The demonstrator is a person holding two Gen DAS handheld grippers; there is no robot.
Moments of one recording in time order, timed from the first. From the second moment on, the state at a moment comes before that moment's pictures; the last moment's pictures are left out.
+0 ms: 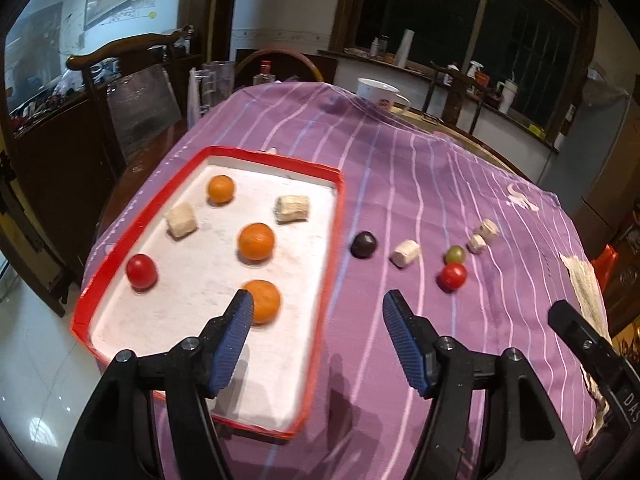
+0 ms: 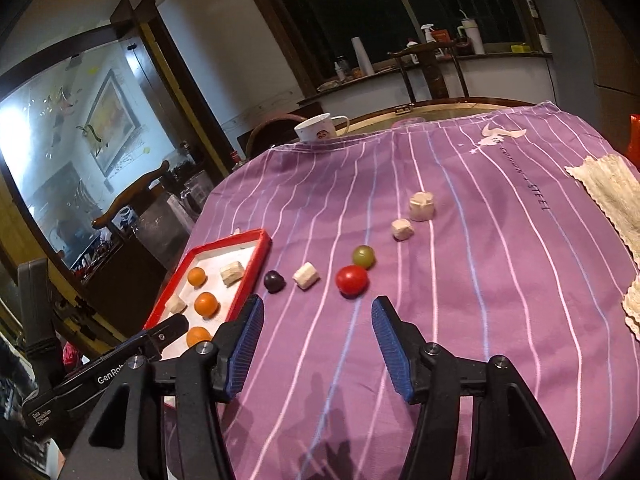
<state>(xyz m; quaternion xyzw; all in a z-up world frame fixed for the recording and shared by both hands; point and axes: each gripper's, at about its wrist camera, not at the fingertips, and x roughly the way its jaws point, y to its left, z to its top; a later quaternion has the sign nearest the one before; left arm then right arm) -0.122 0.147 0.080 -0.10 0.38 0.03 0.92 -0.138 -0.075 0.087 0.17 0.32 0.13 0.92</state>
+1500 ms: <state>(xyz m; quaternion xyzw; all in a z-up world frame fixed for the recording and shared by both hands) -0.094 0.121 0.045 -0.01 0.40 0.04 0.92 -0.106 -0.076 0.043 0.13 0.39 0.11 0.90</state>
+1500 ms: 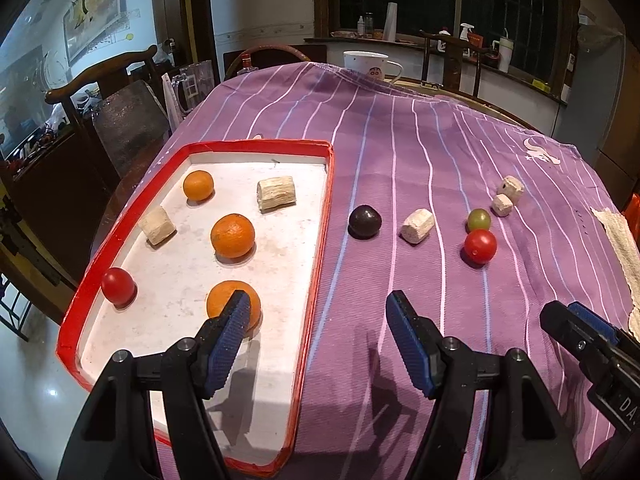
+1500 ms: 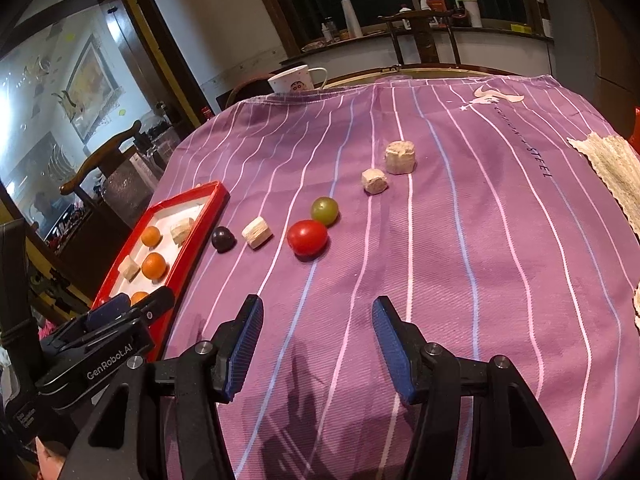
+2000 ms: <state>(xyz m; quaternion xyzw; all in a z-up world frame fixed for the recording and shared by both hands) -0.089 0.135 0.035 -0.03 0.41 0.05 0.91 -0.088 -0.067 0.047 0.09 0.41 0.14 0.90</state>
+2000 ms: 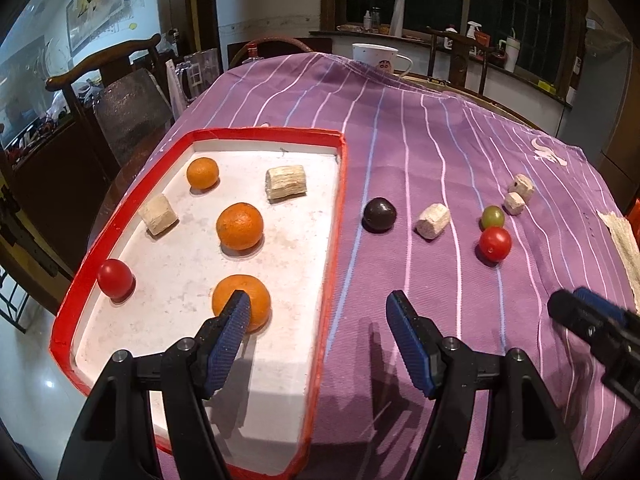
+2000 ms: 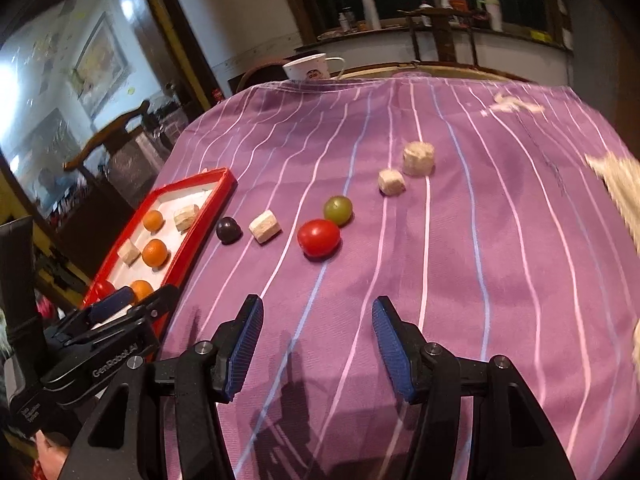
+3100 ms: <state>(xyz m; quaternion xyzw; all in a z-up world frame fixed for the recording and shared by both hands) 0.003 0.066 0.043 0.06 0.43 -0.14 0.89 -0.015 -0.065 0.017 0.06 0.44 0.19 0.87</state>
